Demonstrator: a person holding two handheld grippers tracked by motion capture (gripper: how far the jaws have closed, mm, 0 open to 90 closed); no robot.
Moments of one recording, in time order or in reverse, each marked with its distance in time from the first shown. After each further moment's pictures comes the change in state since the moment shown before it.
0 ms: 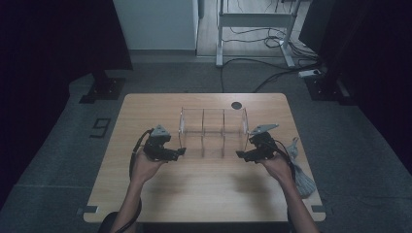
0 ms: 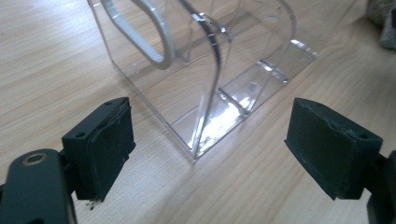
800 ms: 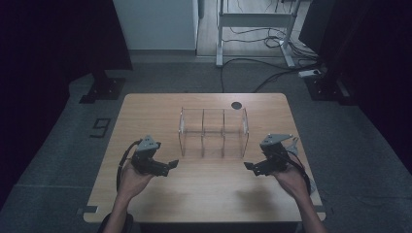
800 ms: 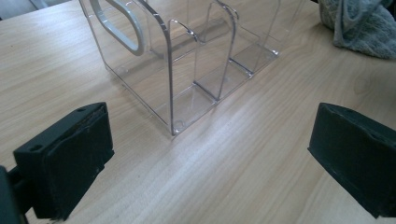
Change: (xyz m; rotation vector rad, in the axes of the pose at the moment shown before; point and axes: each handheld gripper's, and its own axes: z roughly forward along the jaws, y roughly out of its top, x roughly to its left) left arm -0.022 -0.024 -0.047 -0.060 -0.008 0.051; right arm 0.021 -0.022 -0.048 -0.022 -0.007 -0.019
